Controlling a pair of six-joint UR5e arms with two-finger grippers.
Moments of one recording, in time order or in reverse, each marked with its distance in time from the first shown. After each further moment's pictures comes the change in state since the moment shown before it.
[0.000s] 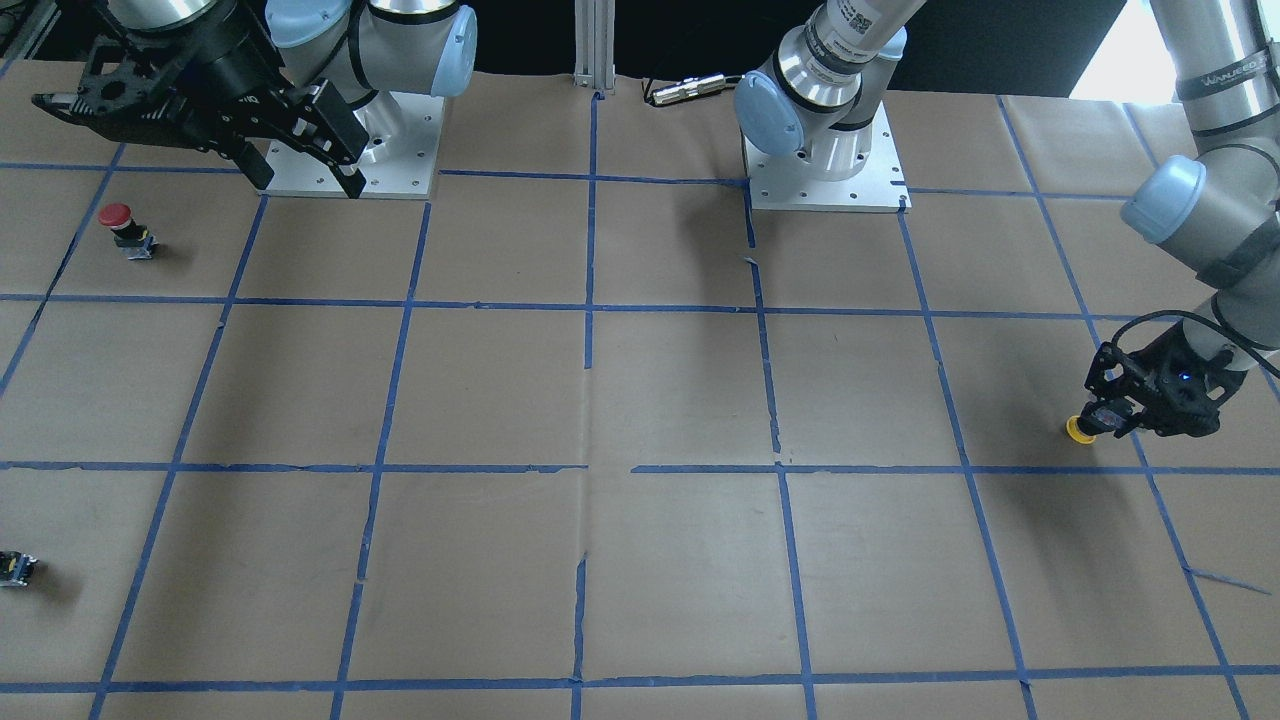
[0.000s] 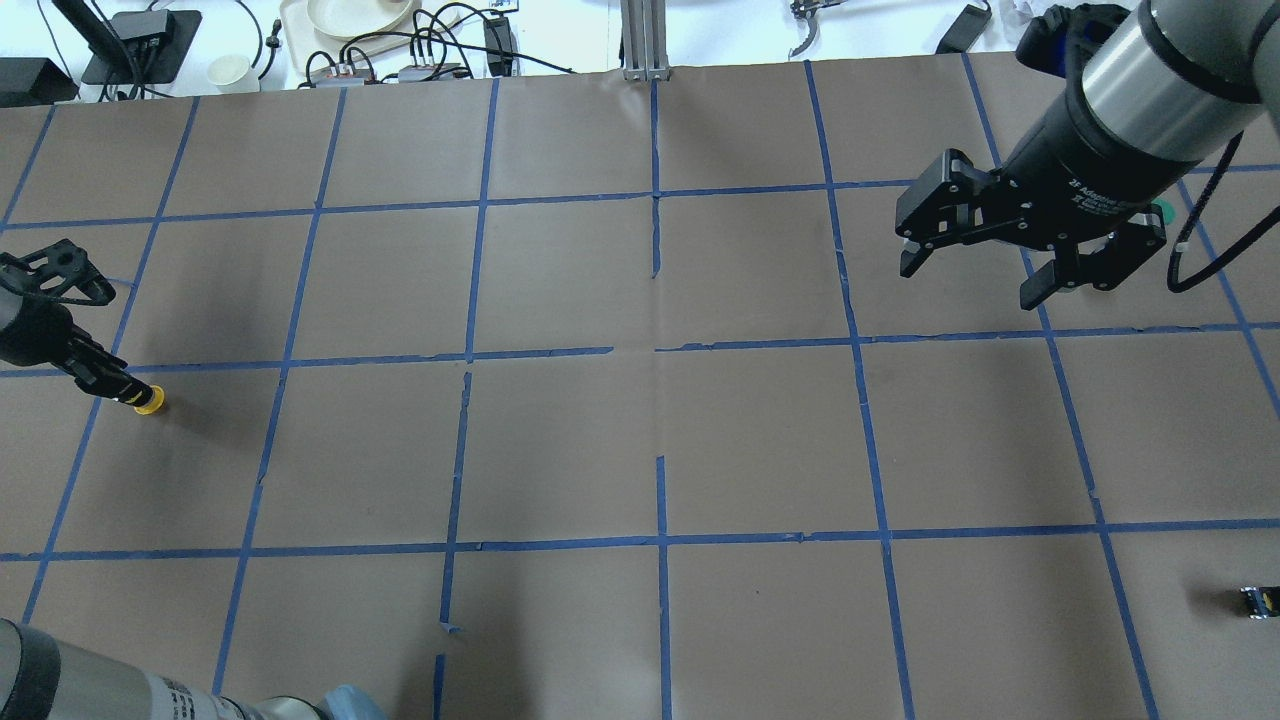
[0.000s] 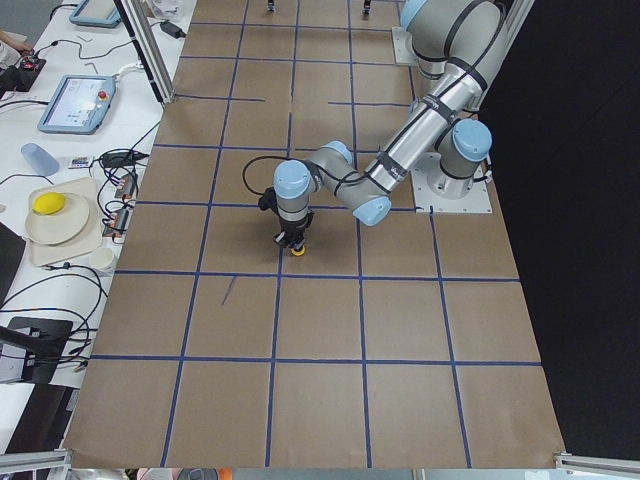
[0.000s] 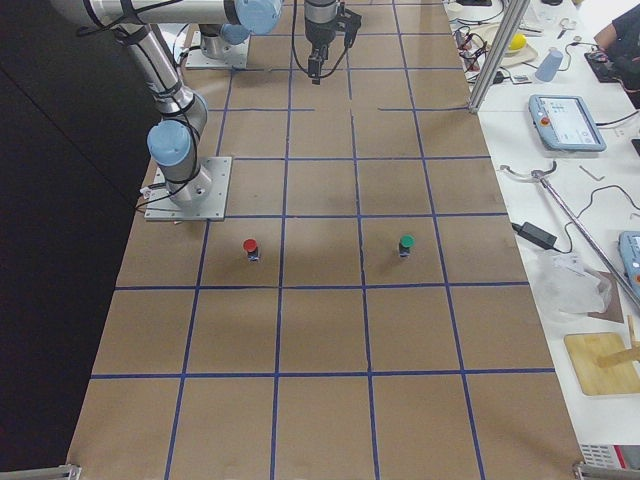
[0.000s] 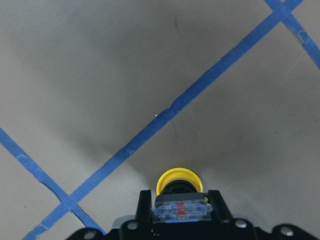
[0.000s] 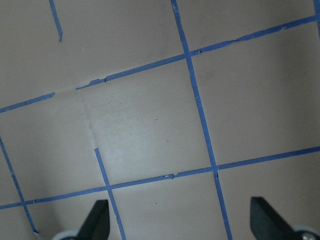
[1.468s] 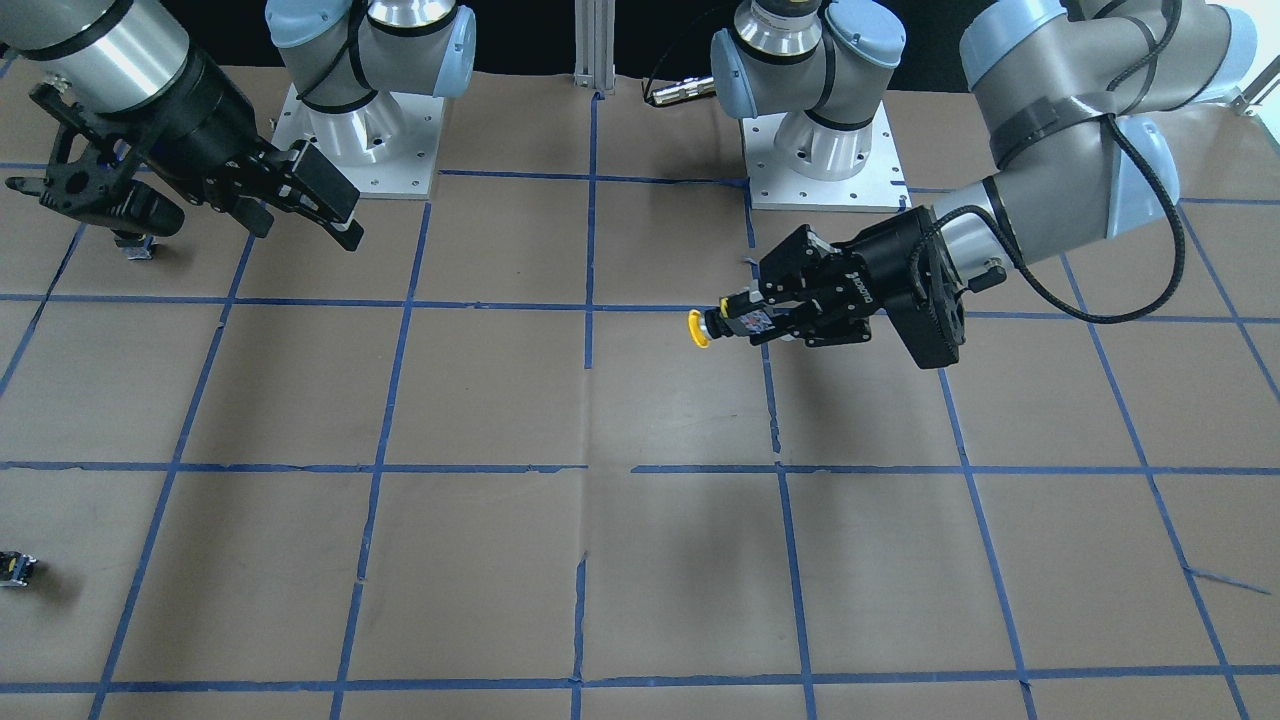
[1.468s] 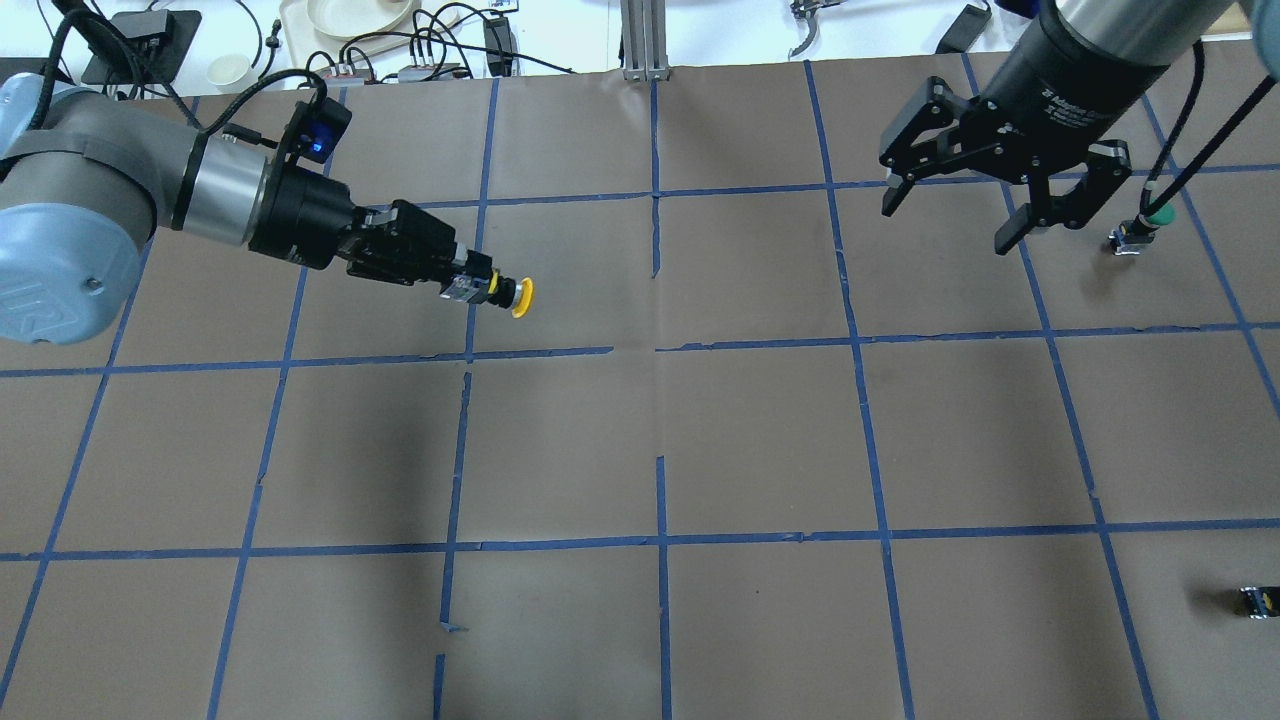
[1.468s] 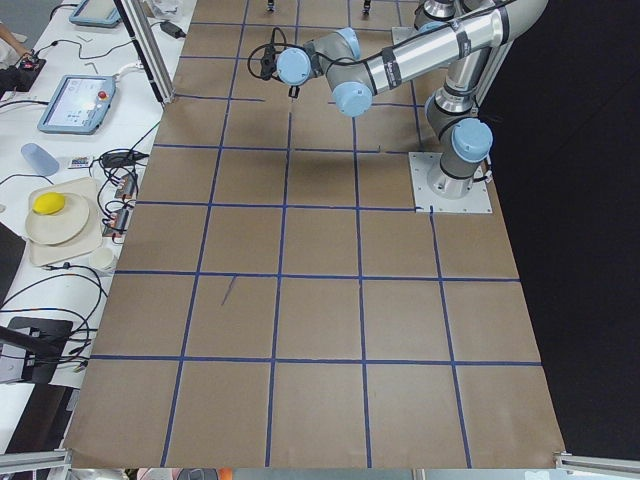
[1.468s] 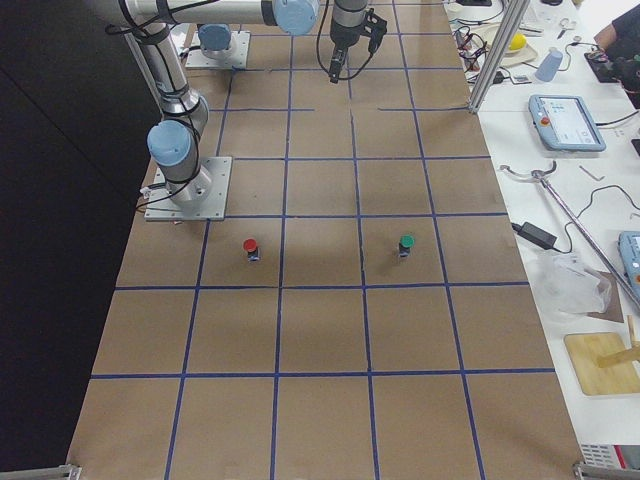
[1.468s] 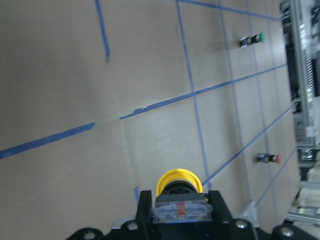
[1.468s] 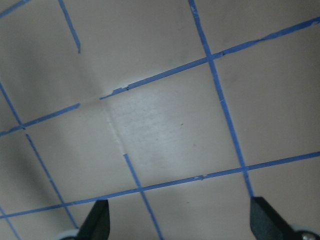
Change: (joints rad) left arm -0.500 0.286 0.024 -0.567 -0.918 -0.996; right arm -0.017 0.182 -0.173 0.083 0.132 0.108
